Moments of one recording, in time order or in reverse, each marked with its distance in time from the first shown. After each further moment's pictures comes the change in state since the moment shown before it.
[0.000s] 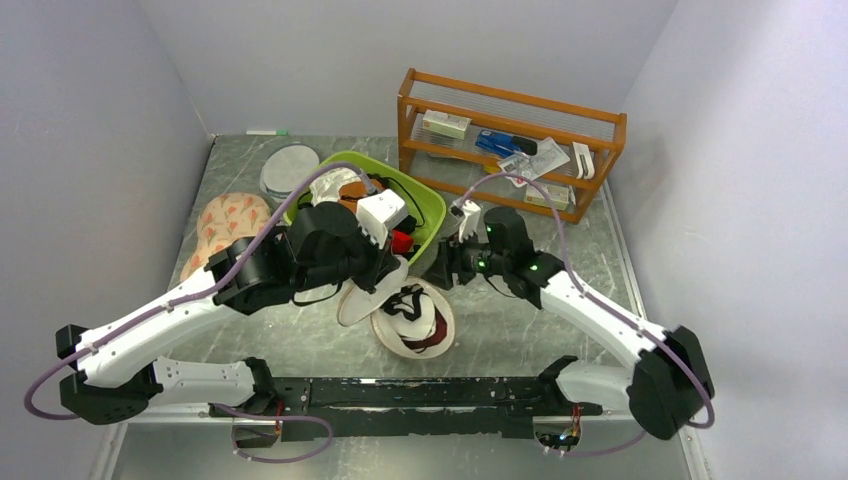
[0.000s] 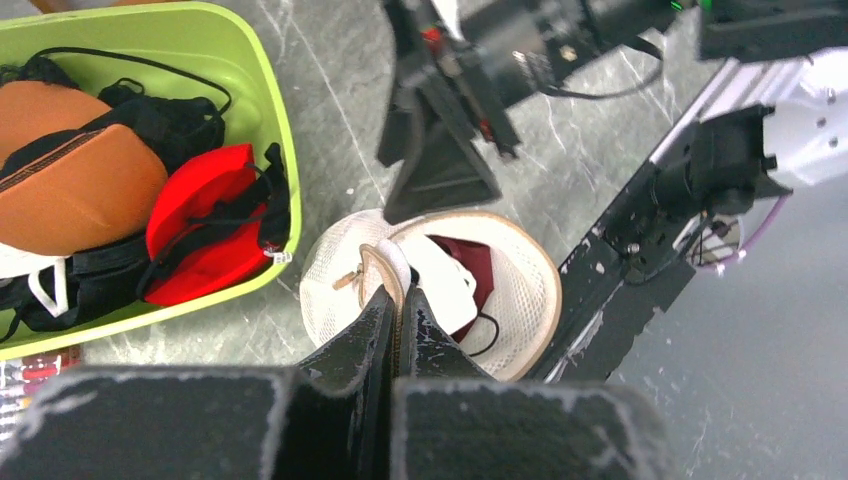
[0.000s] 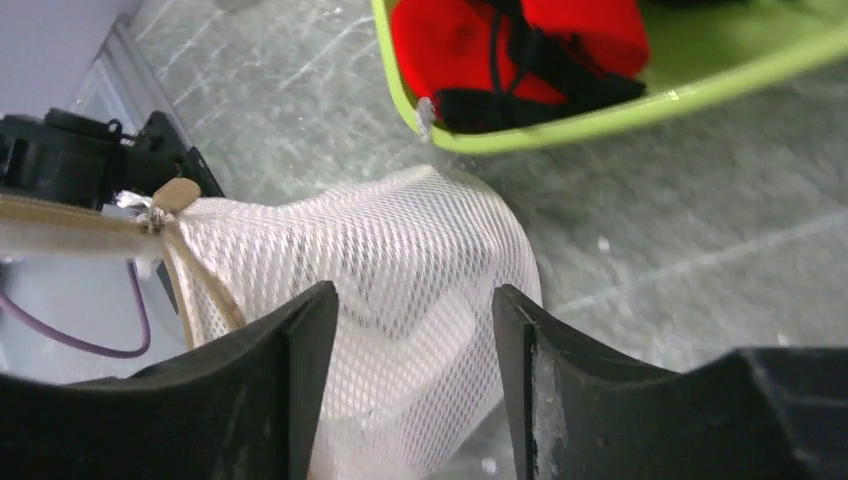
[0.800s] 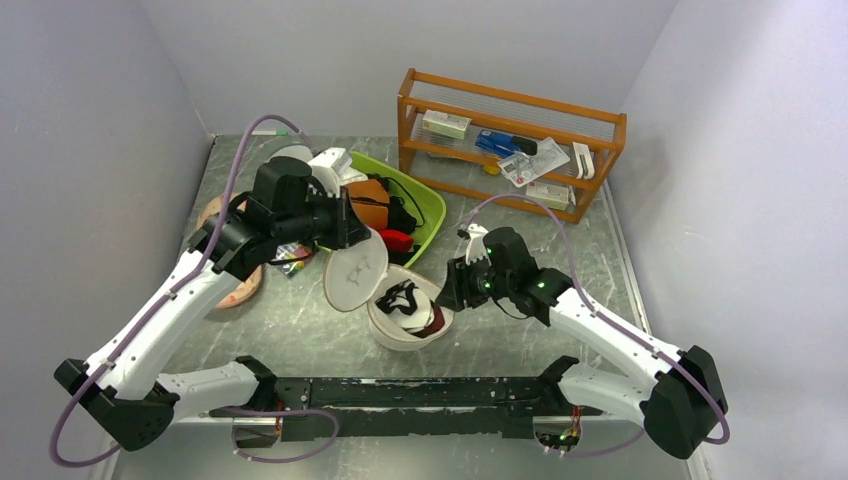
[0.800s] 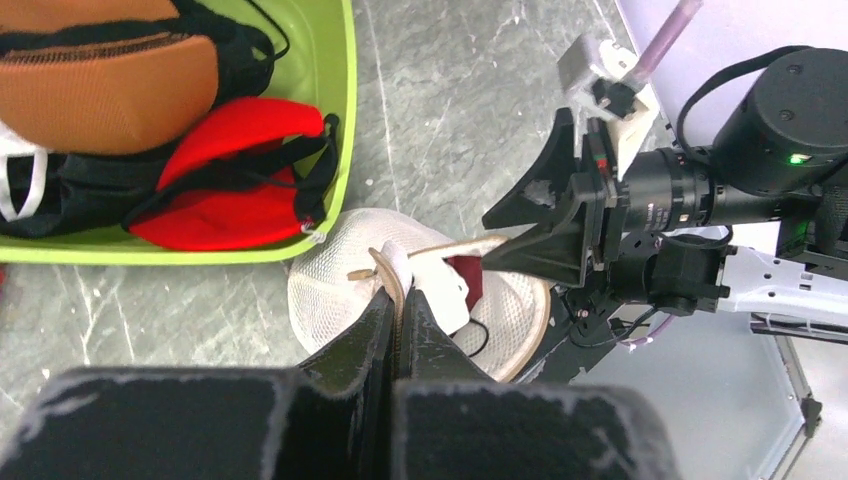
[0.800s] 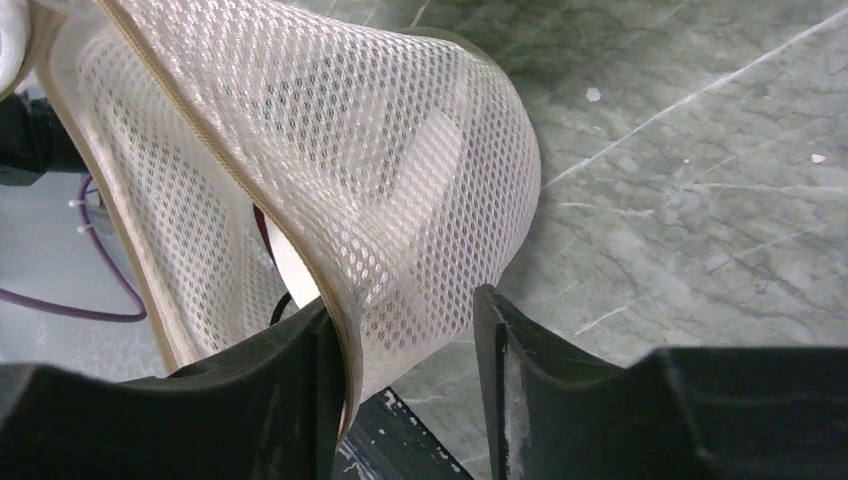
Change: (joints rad) left arm 0.476 0.013 -0.039 0.011 0.344 -0.179; right arm 0.057 -0.154 -0.078 -0.267 0.161 0.067
